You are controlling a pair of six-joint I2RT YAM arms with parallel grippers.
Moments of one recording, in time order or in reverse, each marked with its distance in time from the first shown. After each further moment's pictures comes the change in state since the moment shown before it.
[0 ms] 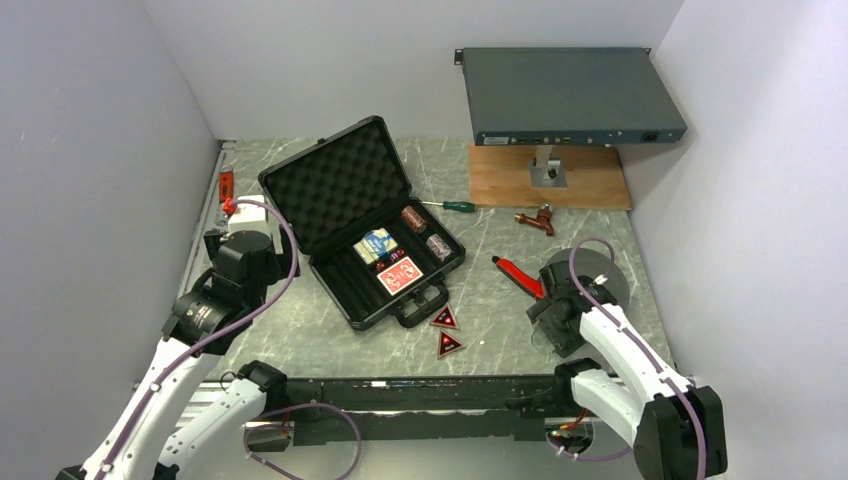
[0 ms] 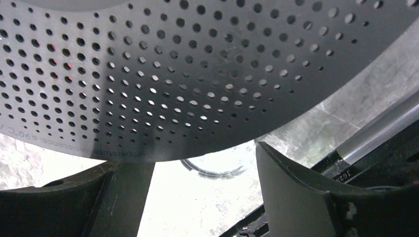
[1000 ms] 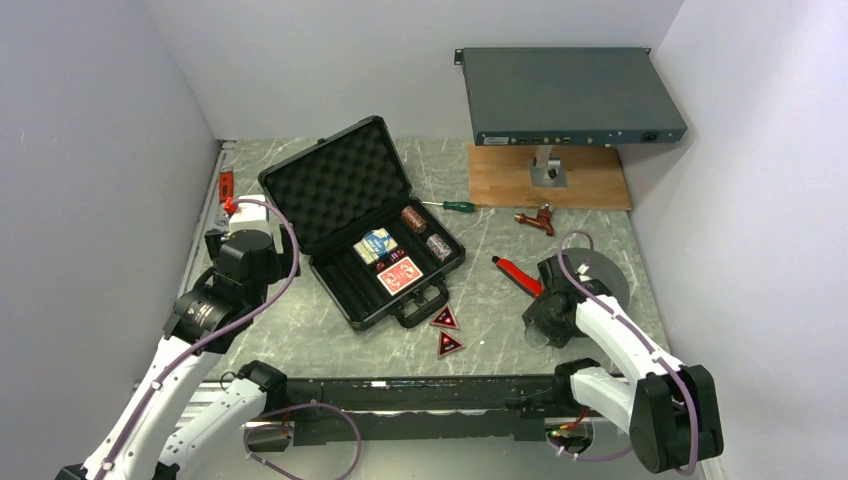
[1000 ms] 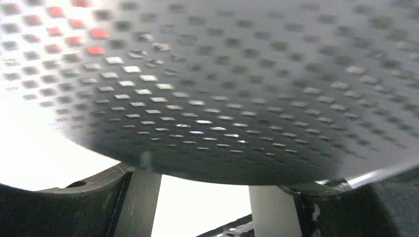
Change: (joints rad) left arm 0.003 0.009 0.000 0.000 0.000 0.000; right arm -0.009 0.098 0.004 0.098 -0.076 -0.223
